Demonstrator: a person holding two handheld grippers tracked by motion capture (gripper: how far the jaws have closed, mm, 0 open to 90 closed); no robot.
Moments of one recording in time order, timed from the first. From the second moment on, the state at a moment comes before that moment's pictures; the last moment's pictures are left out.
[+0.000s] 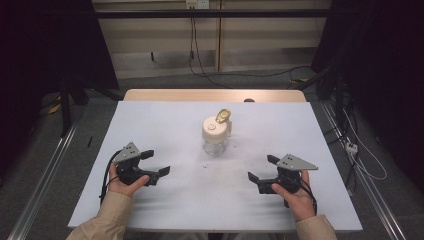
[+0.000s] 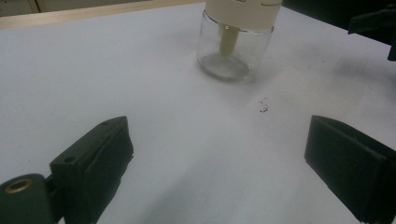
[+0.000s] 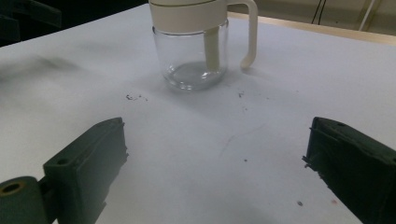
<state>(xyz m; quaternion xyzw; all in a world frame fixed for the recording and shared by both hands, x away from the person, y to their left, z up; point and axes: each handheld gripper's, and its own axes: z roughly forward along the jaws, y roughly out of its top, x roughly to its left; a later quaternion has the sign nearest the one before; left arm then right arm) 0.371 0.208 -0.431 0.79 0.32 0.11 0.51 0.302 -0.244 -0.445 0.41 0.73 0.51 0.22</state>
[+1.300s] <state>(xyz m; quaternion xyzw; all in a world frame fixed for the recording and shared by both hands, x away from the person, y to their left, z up) 0.354 0.234 -0.441 0.78 0.34 0.11 0.51 0.277 -0.275 -0.453 0.42 0.72 0.50 0.23</state>
